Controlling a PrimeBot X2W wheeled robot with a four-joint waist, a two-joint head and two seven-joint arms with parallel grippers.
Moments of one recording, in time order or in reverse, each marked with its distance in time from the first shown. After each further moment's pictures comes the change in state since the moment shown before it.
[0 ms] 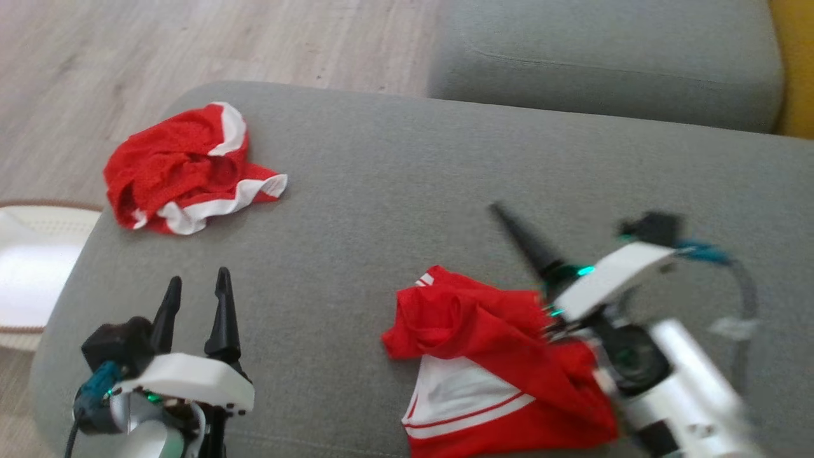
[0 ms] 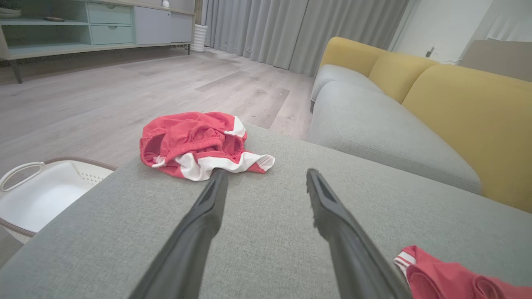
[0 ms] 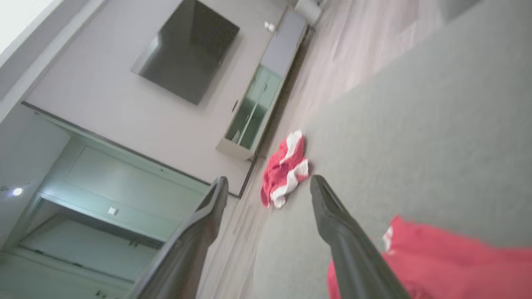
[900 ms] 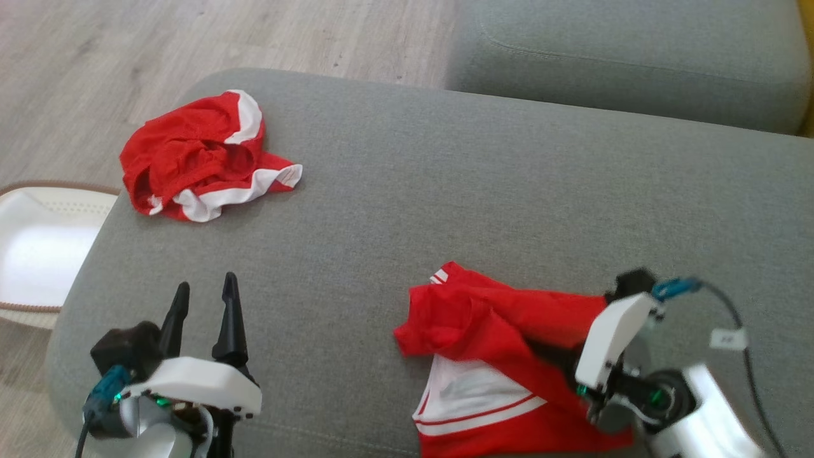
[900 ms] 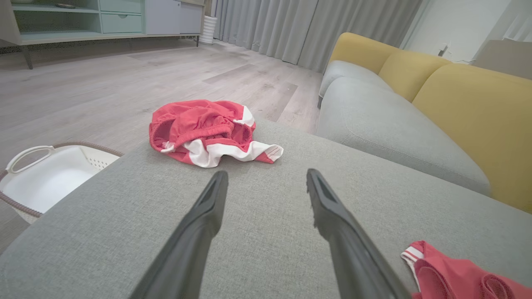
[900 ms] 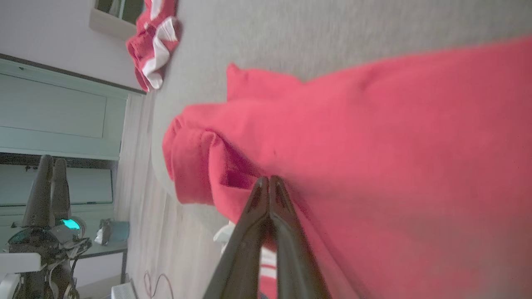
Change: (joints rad) left arm 0.000 -0.027 -0.001 0.030 -0.007 -0.012 -0.014; right arm 0.091 -0.007 -0.215 0.154 -0.305 0.000 0.548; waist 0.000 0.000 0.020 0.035
